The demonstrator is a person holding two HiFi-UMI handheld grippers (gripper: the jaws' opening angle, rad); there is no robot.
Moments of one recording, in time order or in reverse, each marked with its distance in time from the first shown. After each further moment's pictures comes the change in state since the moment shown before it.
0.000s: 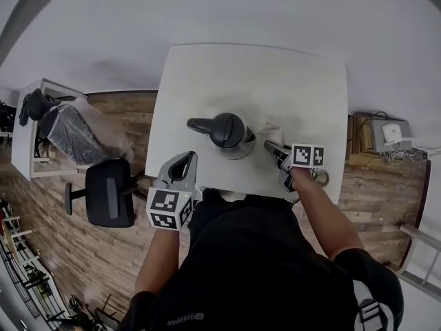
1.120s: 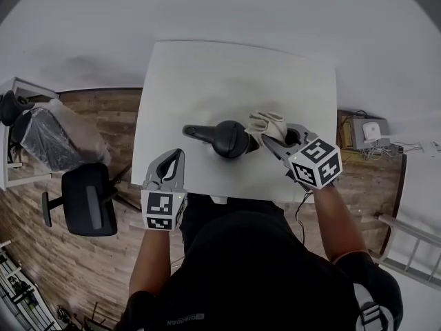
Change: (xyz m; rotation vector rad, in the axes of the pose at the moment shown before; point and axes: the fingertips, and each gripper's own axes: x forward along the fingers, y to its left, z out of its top) left arm 0.024 0.059 -0.014 0.086 -0.040 -0.006; right arm -0.026 0.163 0.076 -0.876 0.150 -0.172
